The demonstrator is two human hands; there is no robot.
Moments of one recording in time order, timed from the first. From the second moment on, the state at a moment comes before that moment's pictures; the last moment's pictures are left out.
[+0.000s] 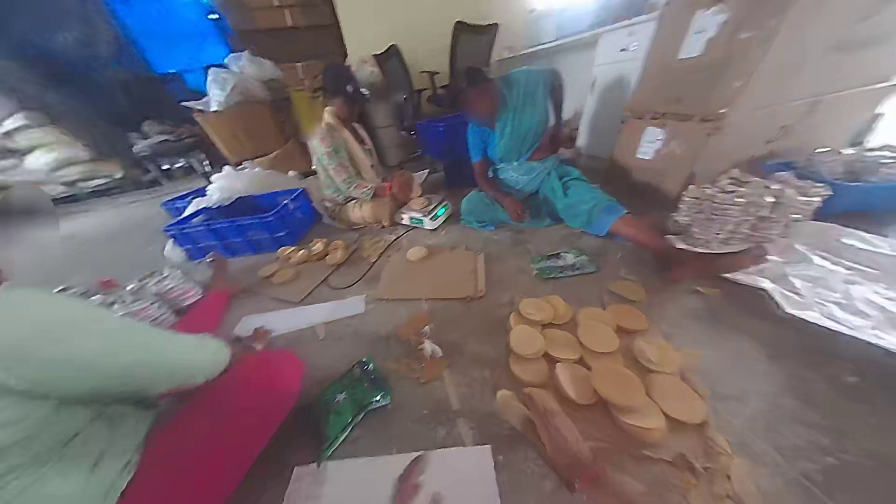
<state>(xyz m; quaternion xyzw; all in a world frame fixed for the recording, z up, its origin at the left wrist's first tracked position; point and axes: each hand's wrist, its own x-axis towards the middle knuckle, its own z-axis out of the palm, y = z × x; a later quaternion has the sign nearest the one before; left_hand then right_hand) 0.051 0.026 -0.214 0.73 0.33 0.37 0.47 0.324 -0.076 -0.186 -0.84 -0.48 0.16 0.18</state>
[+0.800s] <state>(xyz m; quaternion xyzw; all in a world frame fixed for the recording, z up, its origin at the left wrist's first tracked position) 0.015 0.128 -0.225 0.33 0.57 0.56 0.50 0.189 0.043 -0.266 -0.80 -0.51 0.32 0.04</state>
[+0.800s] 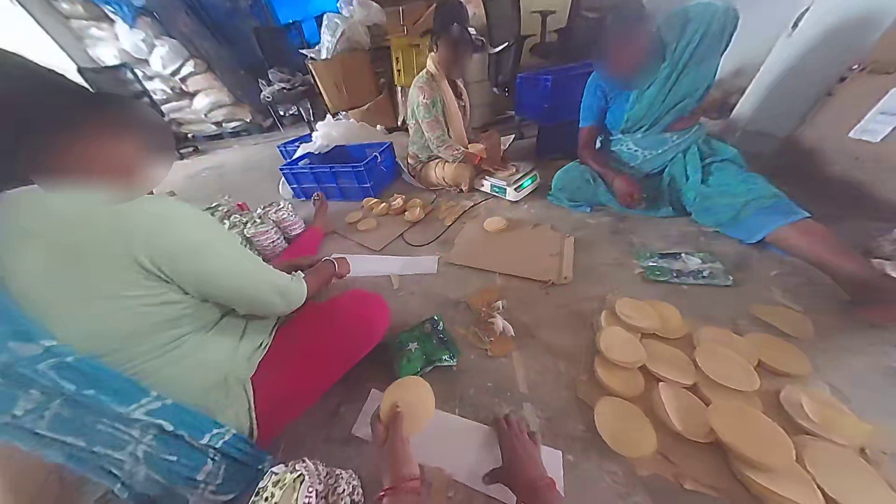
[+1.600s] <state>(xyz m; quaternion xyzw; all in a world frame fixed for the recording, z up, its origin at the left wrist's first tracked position) 0.040 0.117 -0.234 0.58 0.44 0.33 0.60 0.274 0.018 -0.234 -0.76 -0.55 0.33 -0.11</state>
